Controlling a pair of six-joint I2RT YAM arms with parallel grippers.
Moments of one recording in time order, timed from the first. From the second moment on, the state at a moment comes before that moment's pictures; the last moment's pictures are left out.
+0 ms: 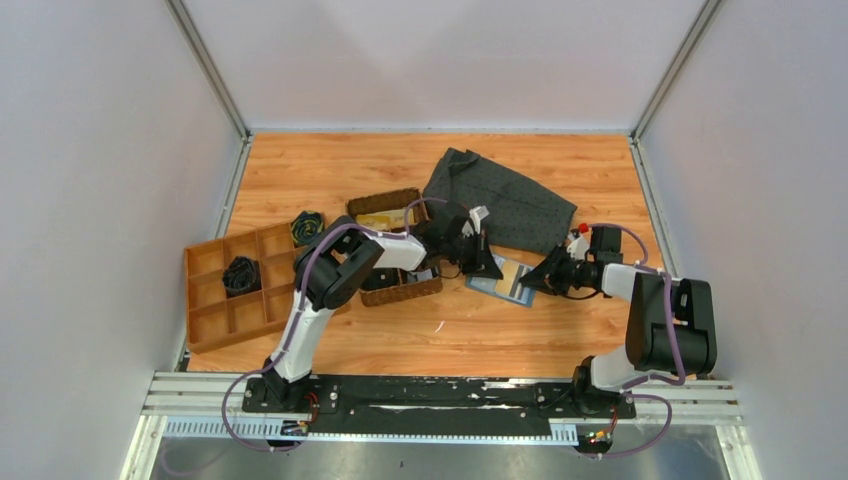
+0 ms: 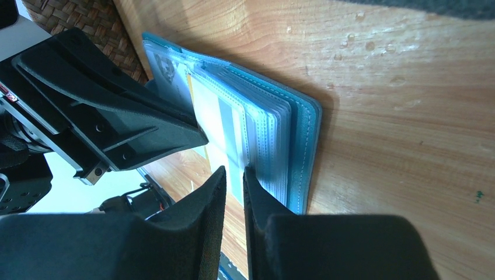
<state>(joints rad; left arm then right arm) -0.79 2.18 1.28 0.30 0.58 -0.86 -0.13 1.47 0.52 -0.09 -0.77 0.51</state>
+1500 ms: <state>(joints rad) -0.79 2.12 1.24 0.30 0.58 -0.84 -0.12 1.41 0.52 -0.14 -0.70 0.51</state>
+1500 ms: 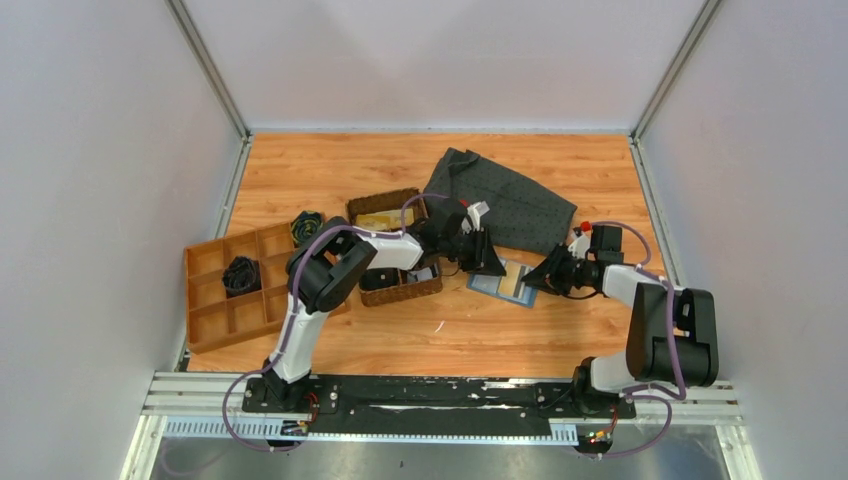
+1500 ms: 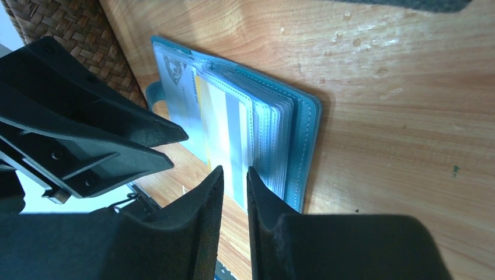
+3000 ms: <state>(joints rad) -0.78 2.12 1.20 0.30 0.56 -0.84 -0.05 1.35 0.50 -0.10 -0.70 0.54</state>
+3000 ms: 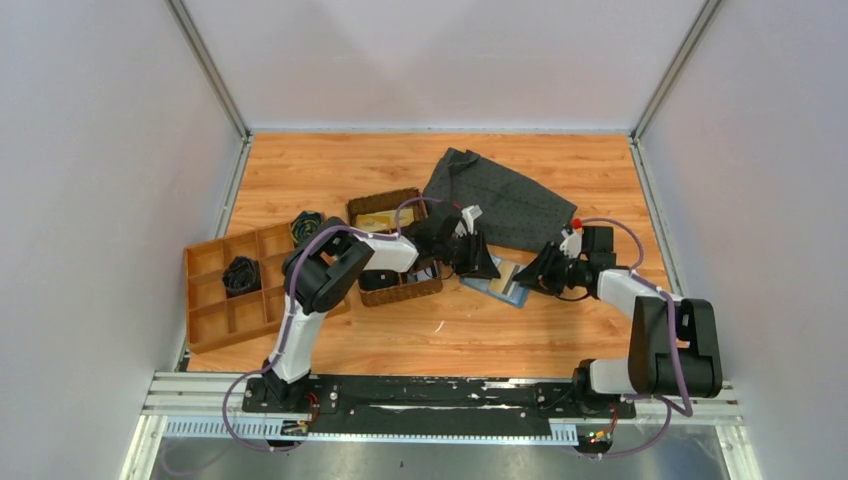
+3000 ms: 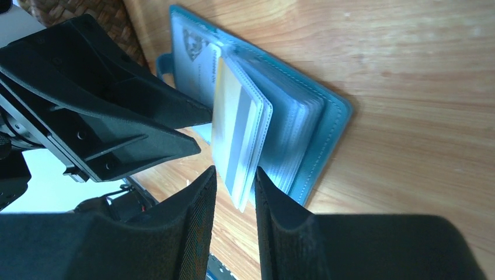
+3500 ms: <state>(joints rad) -0.77 1.80 1.15 0.28 0.43 -0.84 0.12 1.35 0.57 0.01 -0.70 0.64</state>
